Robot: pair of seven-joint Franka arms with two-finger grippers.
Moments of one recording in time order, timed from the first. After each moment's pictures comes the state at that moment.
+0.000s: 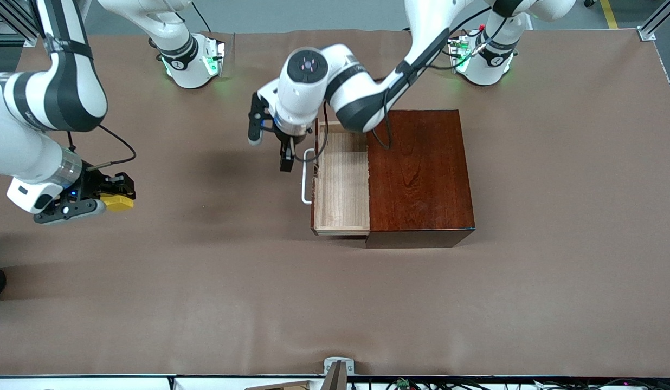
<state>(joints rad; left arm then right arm) -0.74 0.71 -0.27 -1.28 0.00 2.17 0.70 0.04 0.14 -0.05 -1.91 0.05 2.02 -0.27</state>
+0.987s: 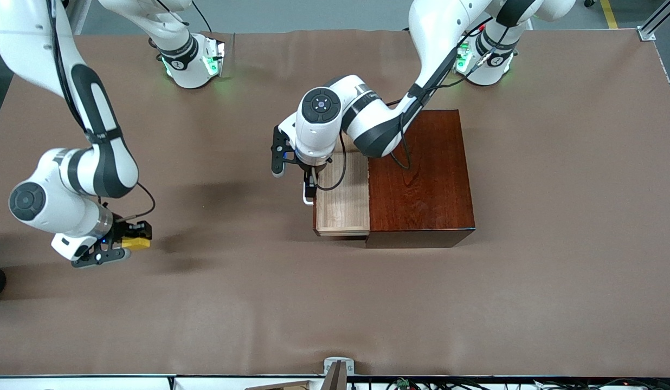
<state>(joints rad) -0.73 0.74 -0.18 -1.27 0.00 2.10 0.71 0.00 0.53 -0.07 -1.79 0.05 2.32 -0.28</state>
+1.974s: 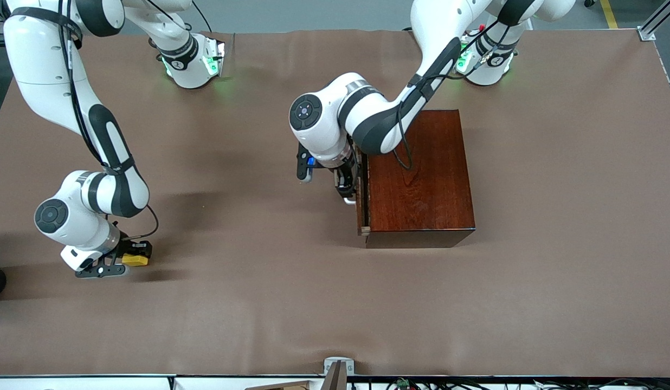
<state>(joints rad) -0.74 0.73 -0.16 -1.24 0.26 1.71 0.67 -0.01 0.69 -0.10 -1.76 0.05 2.51 -0.21</state>
